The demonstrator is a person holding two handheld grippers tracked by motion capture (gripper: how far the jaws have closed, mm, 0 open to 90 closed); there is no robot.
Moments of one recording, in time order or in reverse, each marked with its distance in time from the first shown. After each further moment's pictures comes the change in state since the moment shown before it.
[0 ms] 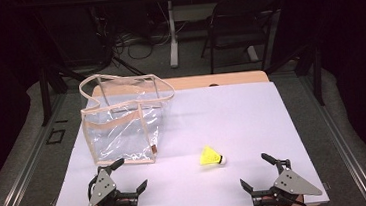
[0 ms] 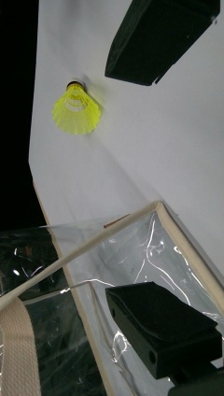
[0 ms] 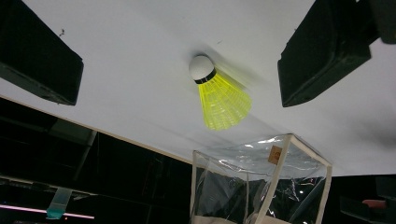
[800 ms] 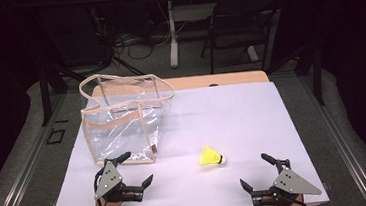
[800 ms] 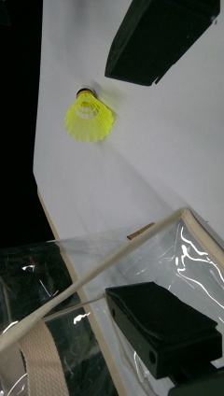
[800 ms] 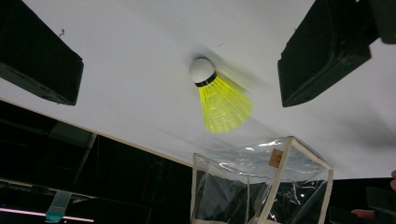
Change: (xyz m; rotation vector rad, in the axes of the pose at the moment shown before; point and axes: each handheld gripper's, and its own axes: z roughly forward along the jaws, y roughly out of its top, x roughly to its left) left arm 0.000 0.015 0.016 -0.002 -0.041 0.027; right arm 0.000 -0.001 0.001 0.012 -0.001 -0.002
